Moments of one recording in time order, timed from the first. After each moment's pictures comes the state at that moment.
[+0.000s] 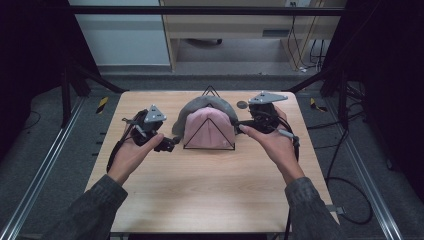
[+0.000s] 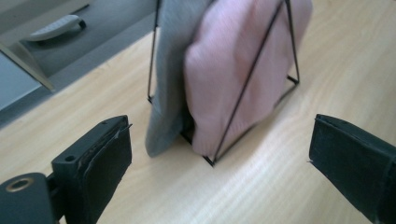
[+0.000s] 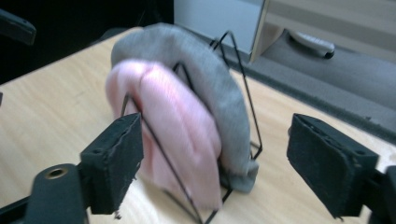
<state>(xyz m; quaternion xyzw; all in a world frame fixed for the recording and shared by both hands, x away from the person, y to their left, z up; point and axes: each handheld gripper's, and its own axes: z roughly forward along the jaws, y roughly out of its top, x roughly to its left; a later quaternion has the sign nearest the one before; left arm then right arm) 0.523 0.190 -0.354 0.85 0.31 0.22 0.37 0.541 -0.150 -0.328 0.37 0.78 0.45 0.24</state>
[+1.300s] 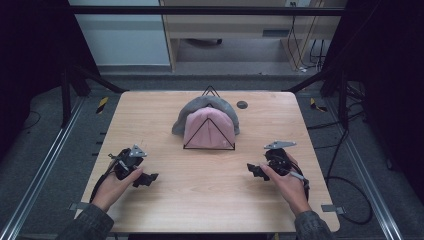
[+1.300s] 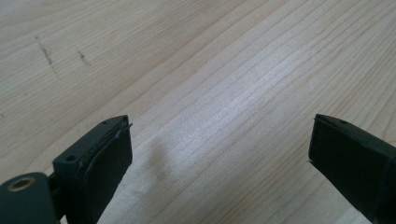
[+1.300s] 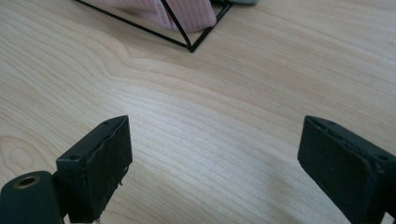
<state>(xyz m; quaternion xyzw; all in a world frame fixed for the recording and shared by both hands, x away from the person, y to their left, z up) 0.498 0.263 -0.474 0.87 0.39 0.14 0.27 0.502 -0.209 -0.473 0.47 0.79 0.36 0.14</state>
